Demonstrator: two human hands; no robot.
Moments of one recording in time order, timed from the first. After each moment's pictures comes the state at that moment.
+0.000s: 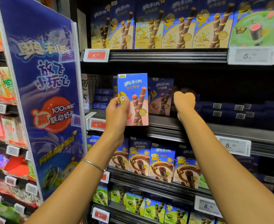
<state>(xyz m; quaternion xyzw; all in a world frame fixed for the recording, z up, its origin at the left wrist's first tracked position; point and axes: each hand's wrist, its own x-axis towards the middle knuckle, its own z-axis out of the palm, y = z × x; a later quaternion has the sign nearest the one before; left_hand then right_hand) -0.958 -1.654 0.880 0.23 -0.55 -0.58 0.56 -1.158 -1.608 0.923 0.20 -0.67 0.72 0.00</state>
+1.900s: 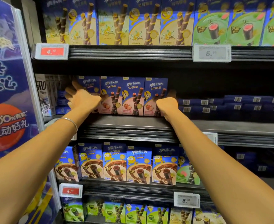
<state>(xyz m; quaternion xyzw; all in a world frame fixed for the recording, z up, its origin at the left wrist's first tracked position) -1.010 -1.778 0.917 0.49 -0.72 -0.24 0.43 -1.190 -1.573 0.920 0.25 -0.78 0.57 -0.01</state>
